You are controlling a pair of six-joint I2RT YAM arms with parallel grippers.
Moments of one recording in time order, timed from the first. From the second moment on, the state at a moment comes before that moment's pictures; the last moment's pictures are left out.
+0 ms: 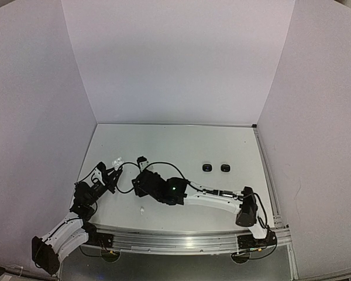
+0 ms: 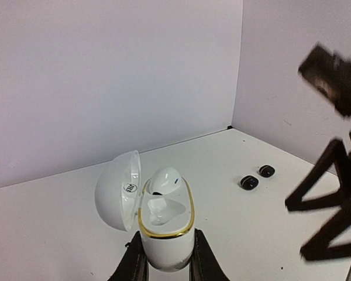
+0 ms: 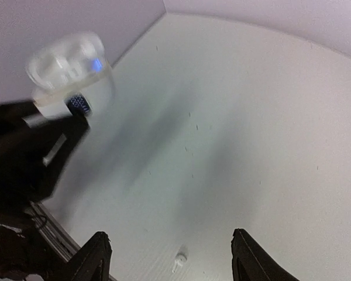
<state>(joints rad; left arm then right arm) -0.39 0.68 0.24 0.51 0.29 -0.07 1.30 2.17 2.12 -0.66 0.46 0.68</state>
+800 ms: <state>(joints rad) -0.44 0.68 0.24 0.50 0.22 -0.01 1.30 2.62 2.42 -0.97 0.14 0.79</state>
